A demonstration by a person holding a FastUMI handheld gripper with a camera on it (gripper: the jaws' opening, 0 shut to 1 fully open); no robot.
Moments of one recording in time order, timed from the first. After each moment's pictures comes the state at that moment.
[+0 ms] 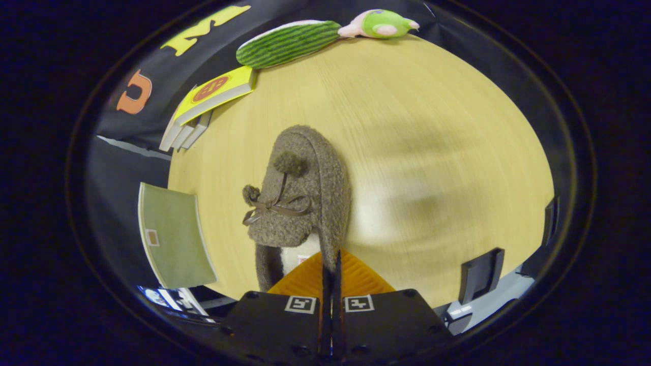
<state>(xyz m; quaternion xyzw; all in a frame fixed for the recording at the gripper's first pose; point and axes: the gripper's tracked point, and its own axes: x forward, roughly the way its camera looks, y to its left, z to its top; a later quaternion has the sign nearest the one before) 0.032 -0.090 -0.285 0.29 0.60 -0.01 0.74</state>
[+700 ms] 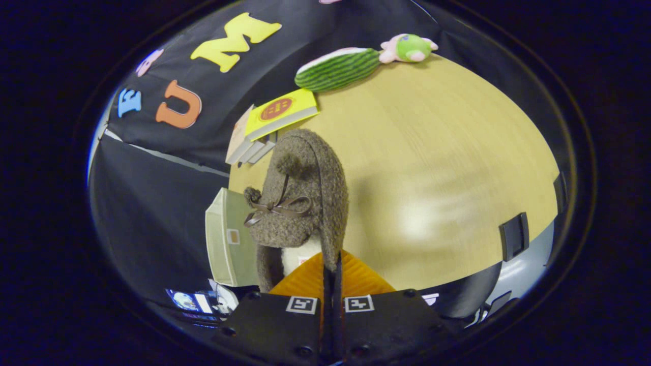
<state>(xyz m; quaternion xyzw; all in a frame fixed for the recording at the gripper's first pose) 0.027 -0.007 -0.154 0.32 0.51 0.05 0.79</state>
